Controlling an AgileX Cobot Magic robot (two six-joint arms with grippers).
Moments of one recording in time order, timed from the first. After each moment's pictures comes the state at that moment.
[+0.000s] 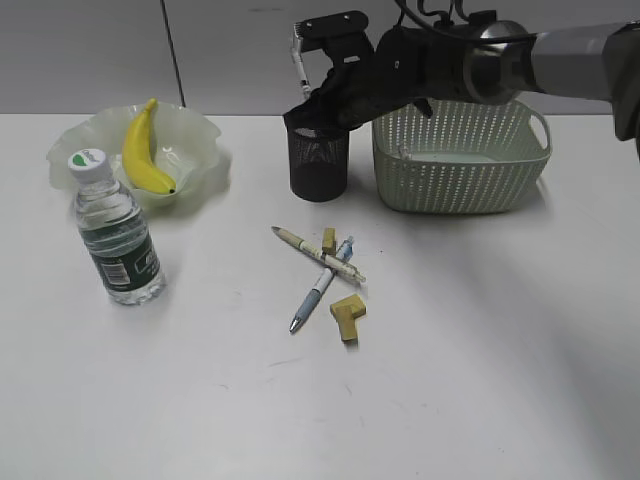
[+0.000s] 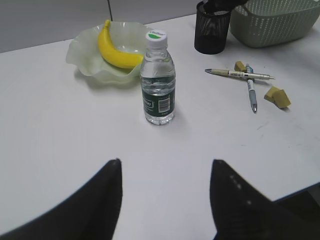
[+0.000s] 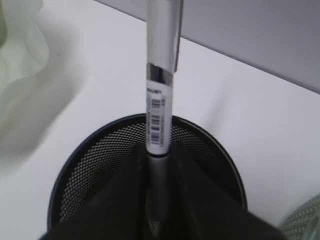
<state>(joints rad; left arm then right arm) -0.37 -0.01 -0.54 0.01 1.06 -0.02 0.50 2.39 -1.87 0.21 0.22 -0.20</state>
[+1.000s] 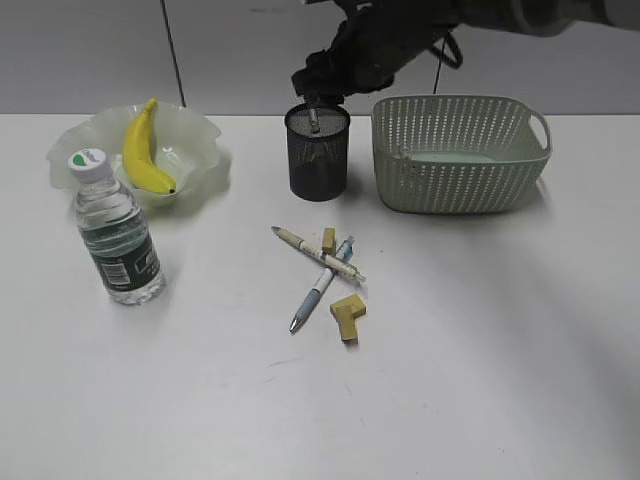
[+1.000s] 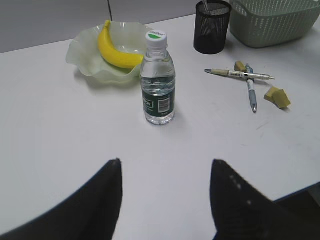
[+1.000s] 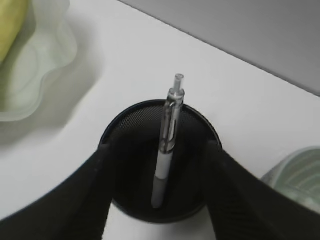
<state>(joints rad) -0.37 -0.01 -0.54 0.01 1.06 -0.02 0.50 2.25 -1.87 0.18 0.46 -0.20</state>
